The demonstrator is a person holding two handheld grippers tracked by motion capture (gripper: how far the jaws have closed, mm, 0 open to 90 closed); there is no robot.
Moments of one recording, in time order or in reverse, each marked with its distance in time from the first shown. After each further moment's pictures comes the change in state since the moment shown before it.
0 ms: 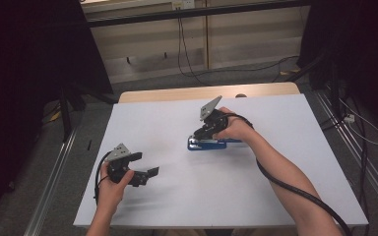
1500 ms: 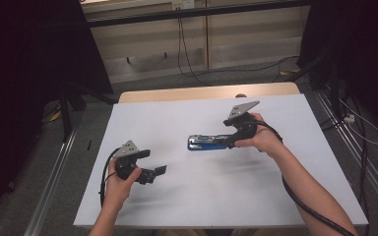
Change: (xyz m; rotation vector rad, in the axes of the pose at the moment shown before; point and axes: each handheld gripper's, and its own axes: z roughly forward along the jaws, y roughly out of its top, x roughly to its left) left arm -0.010 0.013 0.020 0.002 -0.055 0.030; right arm 0.043 -0.047 -0.070 -0.117 -0.289 0.280
